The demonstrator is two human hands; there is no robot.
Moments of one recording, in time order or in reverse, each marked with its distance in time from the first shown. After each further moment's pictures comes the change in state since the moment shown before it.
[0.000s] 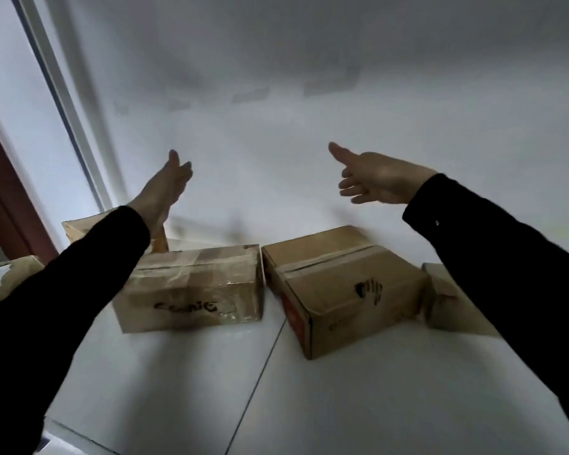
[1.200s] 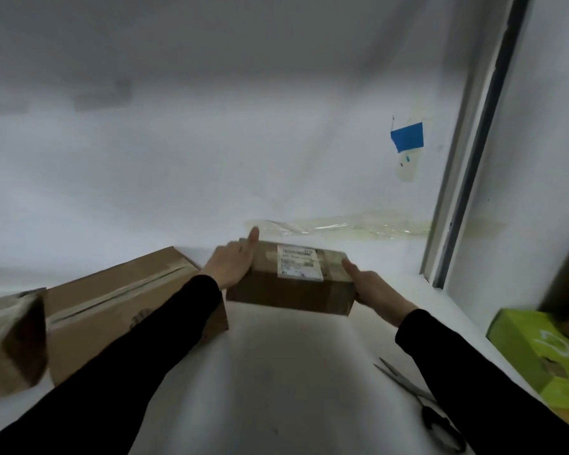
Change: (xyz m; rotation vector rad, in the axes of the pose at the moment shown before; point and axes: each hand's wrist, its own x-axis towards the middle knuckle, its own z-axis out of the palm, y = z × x) left_hand -0.084 -0.084 0.387 1.050 -0.442 0.327; right_hand -0.149 0.266 -0.210 0.039 0.343 0.339
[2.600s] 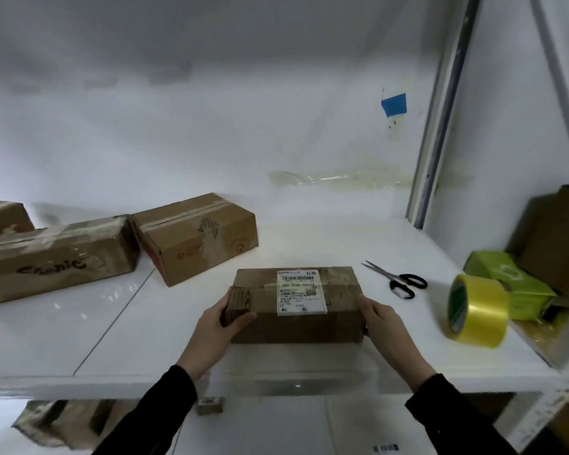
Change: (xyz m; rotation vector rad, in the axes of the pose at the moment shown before) left_hand -0.300 -0.095 0.048 -0.672 -0.007 0.042; right_hand -0.255 0.078 0.075 -0.022 0.187 -0.106
